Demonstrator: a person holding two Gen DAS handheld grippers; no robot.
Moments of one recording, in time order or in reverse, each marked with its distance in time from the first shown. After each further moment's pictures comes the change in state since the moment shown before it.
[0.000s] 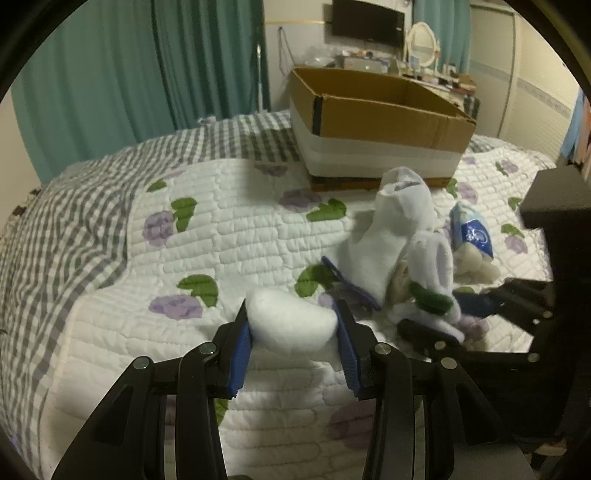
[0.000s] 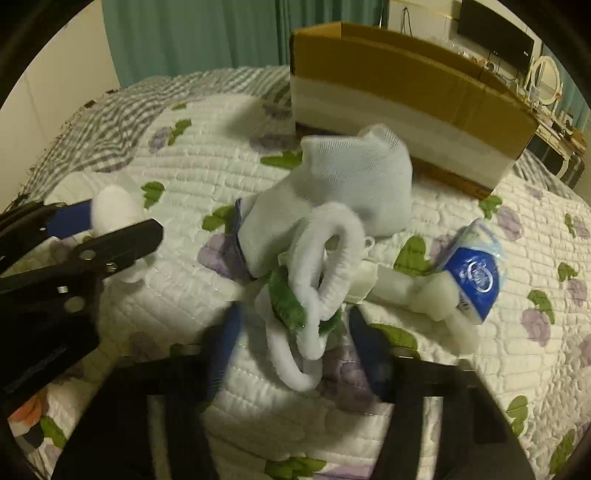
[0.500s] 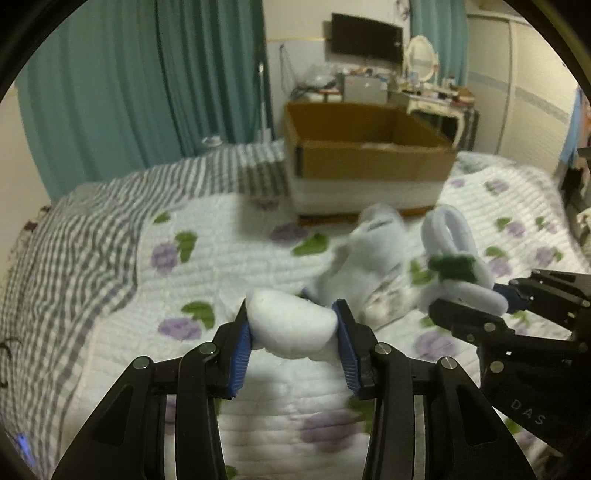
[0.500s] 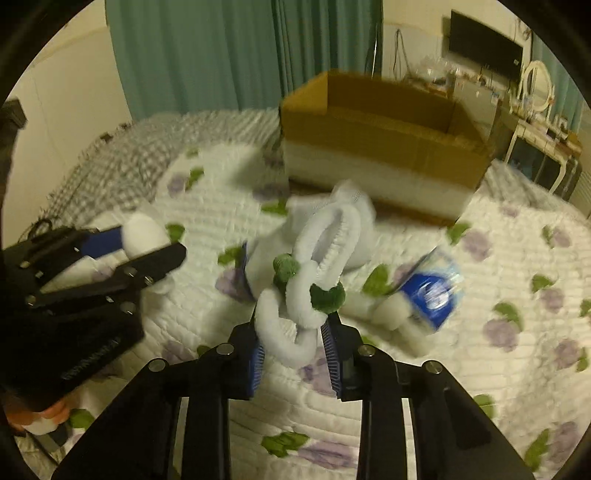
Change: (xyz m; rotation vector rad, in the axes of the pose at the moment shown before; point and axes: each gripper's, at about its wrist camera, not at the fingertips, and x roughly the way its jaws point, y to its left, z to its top) left arm -0.033 -0.022 0.017 0.004 -0.073 0.022; right arm -0.075 -0.019 0.003 0.018 -0.149 0.036
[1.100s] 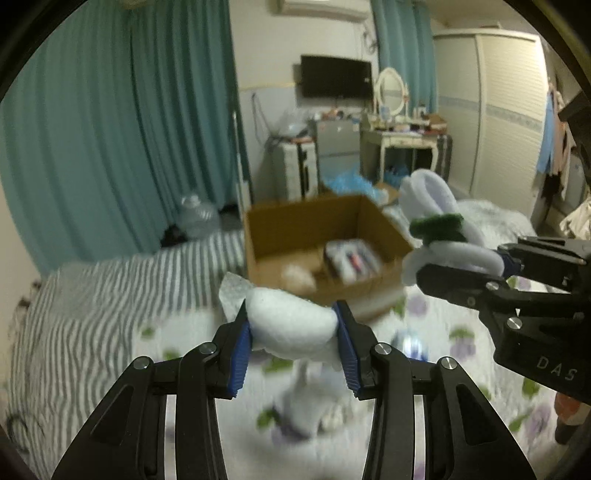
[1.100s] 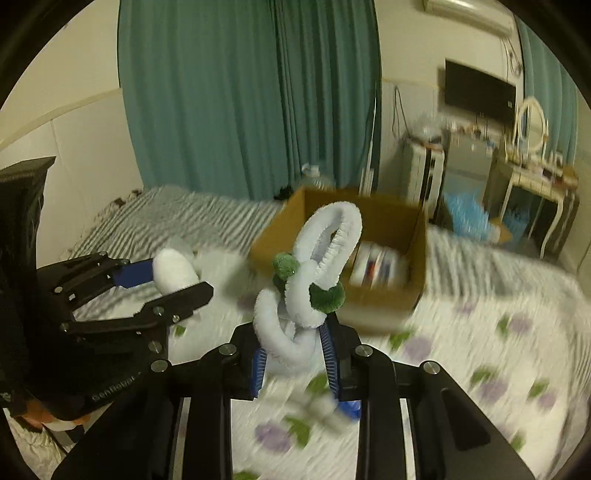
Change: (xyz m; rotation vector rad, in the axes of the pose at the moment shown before) left arm -0.030 -0.033 0.105 0.085 -0.168 -0.055; right arm -0.076 -0.054 0.092 -0.026 -0.216 0.034
